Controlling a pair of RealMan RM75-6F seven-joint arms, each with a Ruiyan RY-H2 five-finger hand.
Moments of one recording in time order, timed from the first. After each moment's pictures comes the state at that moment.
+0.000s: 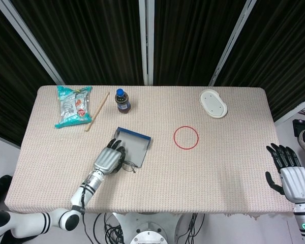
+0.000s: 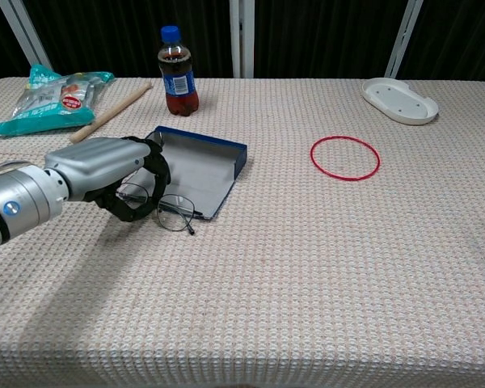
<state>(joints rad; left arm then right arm) -0.68 -1.70 -0.08 -1.42 1.14 0.99 0.43 0.08 -1.15 0.02 -1.45 -1.59 1.51 0.14</state>
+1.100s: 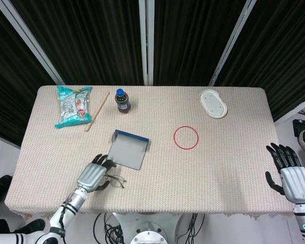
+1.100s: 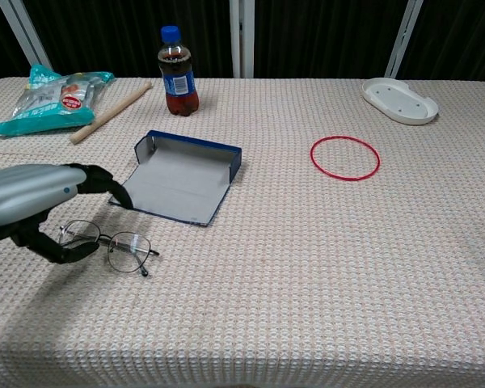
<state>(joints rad) -0.52 -1.50 0.02 -1.74 1.19 1.10 0.46 0.08 -1.14 0.02 -1.46 -1.61 1.53 0.13</state>
